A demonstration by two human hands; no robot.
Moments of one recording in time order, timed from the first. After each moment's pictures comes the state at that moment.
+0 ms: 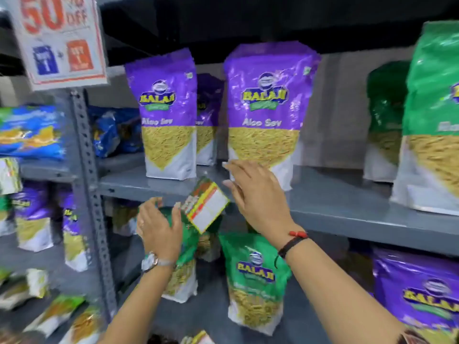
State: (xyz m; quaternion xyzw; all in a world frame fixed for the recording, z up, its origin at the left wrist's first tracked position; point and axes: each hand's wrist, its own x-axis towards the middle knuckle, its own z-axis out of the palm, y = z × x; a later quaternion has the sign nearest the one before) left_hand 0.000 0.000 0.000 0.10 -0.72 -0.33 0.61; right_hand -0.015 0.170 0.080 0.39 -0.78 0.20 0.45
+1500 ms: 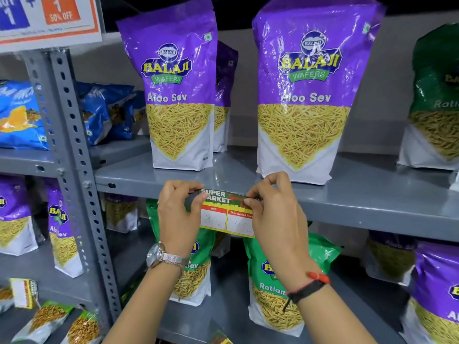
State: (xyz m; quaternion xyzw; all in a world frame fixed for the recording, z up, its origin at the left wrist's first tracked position) left_hand -0.017 -0.032 0.020 -0.03 -0.77 -0.35 0.54; right_hand -0.004 0.115 0.046 0.18 -0.85 0.32 0.38
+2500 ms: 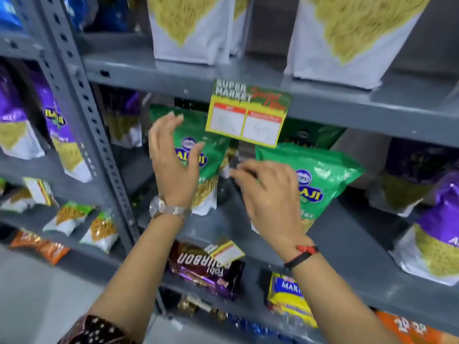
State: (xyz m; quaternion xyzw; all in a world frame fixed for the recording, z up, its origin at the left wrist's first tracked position) left_hand -0.005 -0.048 -0.073 -0.02 -0.73 -0.36 0.58; right_hand -0.002 0.109 -0.084 0.36 -0.79 0.20 0.46
